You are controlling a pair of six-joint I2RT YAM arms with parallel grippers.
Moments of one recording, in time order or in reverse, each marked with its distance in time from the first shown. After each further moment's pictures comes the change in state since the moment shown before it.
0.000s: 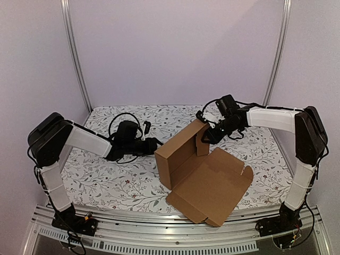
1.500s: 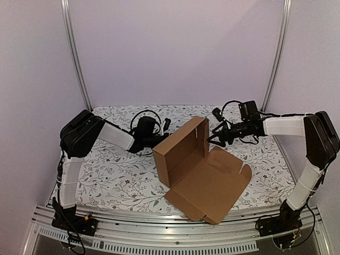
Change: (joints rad) left arm -0.006 0.395 0.415 0.045 0.246 -0.016; right arm -0.187 -0.125 -0.312 0.402 -0.474 -0.104
